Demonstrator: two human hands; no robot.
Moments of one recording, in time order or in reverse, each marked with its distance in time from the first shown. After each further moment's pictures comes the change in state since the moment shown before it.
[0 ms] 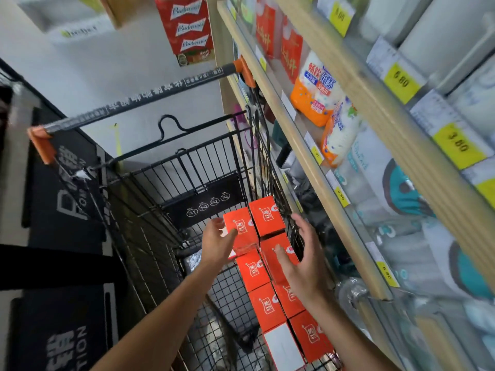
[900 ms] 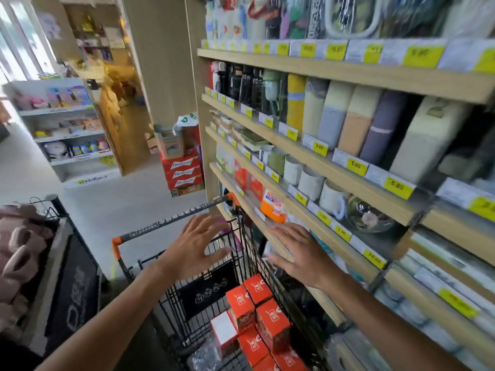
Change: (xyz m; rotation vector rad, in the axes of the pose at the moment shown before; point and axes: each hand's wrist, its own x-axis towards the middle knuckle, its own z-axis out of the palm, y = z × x) left_hand -0.180 0.191 -0.253 0.899 -0.016 1.238; right_hand -0.047 -0.260 -0.128 -0.717 -0.096 -0.504
